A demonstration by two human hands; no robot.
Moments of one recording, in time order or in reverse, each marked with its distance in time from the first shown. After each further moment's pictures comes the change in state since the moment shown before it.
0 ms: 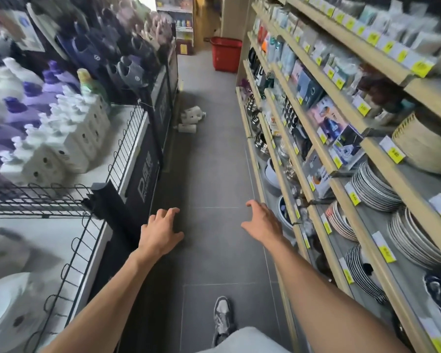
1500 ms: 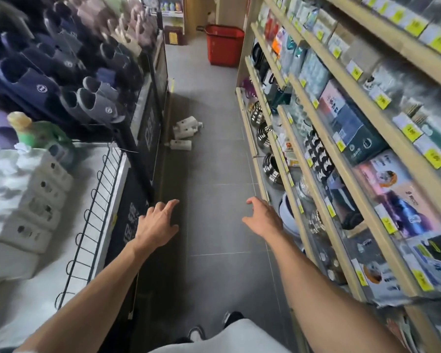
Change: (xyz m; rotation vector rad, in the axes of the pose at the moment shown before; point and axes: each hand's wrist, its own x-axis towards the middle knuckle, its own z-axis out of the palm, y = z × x) left_hand 0.506 0.005 -0.111 0.089 -0.068 0.068; right_hand 0.488 -0.107 -0.063 0.051 -0.060 0.060
